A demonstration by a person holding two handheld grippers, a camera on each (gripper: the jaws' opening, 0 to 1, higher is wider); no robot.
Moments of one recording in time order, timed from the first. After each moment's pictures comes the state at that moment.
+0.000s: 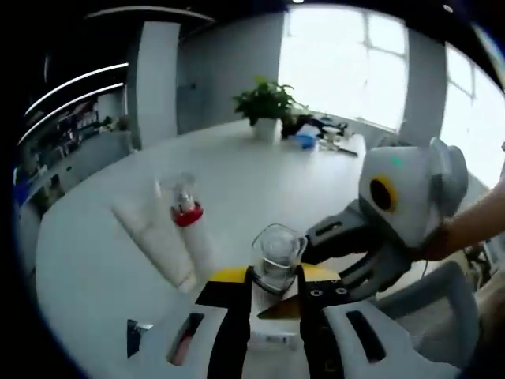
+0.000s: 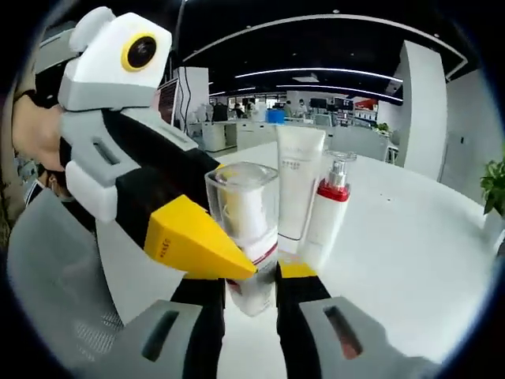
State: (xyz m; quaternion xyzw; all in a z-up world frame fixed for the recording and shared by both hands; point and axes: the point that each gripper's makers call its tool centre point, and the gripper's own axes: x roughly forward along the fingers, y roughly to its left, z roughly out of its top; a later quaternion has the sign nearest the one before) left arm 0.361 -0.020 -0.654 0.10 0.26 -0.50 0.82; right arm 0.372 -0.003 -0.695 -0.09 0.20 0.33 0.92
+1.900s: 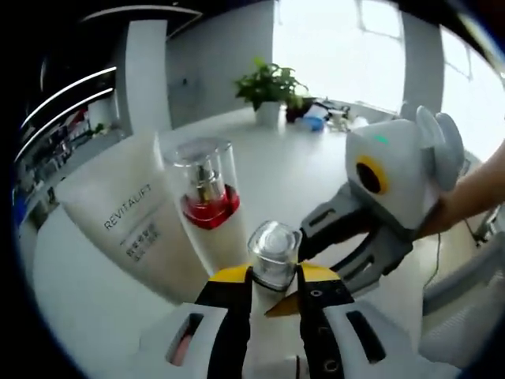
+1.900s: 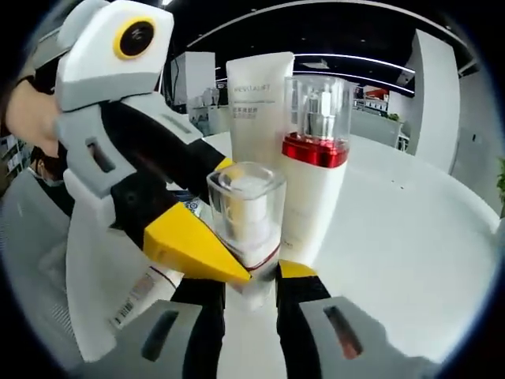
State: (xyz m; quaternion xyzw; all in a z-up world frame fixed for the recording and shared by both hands) left arm 0.437 -0.034 -0.701 0.14 0.25 -0.51 0.81; right arm 0.445 -0.017 -0.743 -0.11 0.24 0.35 0.90
